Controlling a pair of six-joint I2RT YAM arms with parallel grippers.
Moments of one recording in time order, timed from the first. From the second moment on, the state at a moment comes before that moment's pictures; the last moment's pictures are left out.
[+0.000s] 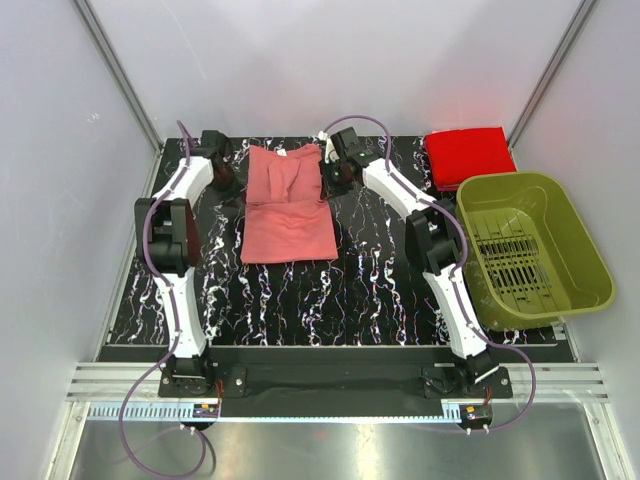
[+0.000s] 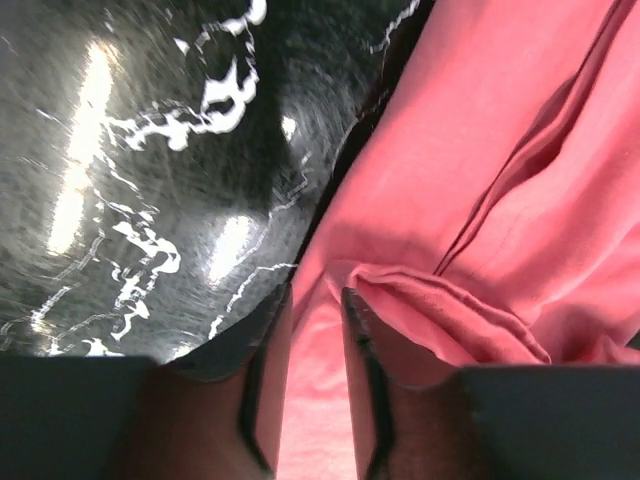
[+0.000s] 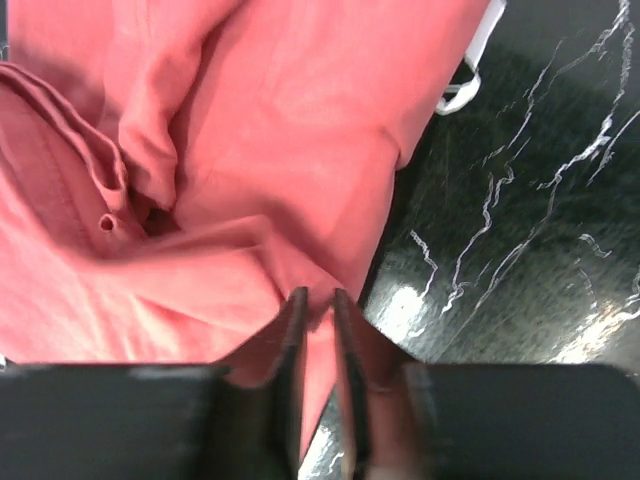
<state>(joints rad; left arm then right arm) -0.03 2.17 1.80 -0.79 0.07 -0.57 0.50 2.49 2.28 -0.70 -0.25 0.19</state>
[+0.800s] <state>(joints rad) -0.09 1.75 1.20 -0.60 0.14 -0.52 0.49 2.38 2.04 -0.70 -0.35 0.18</state>
